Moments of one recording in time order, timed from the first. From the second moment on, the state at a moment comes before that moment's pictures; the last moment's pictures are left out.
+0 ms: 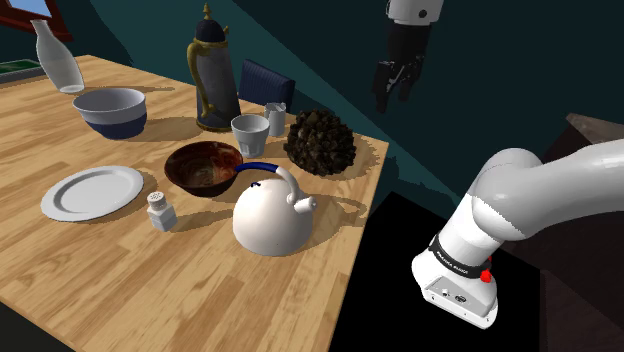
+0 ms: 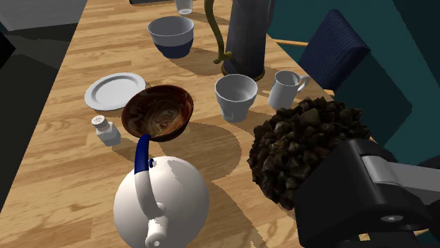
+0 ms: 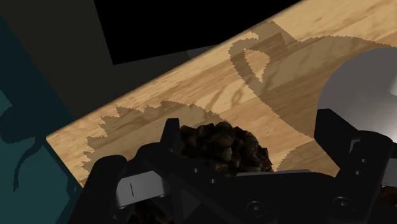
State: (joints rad) arm 0.00 -0.81 0.05 -2.41 -0.01 1.52 0.17
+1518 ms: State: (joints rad) arm -0.01 -0.05 0.25 -2.06 -0.13 1.97 0.48
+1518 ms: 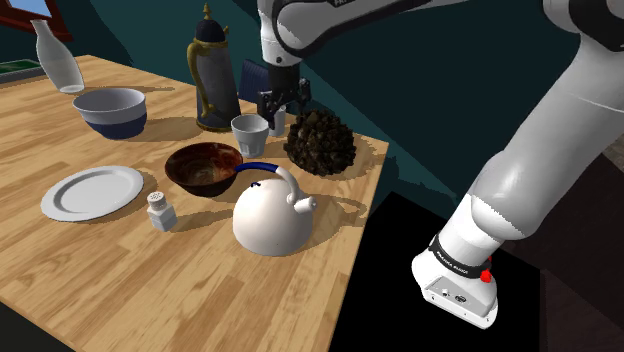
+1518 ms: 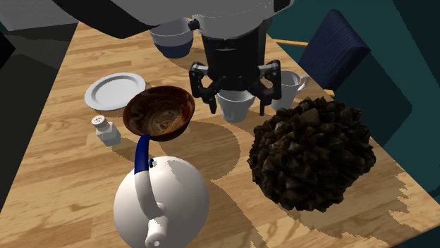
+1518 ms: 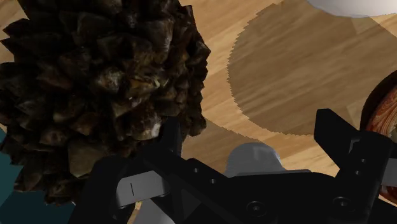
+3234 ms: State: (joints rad) arm 0.08 0.57 0.22 -1.48 -0.36 2.00 0.66
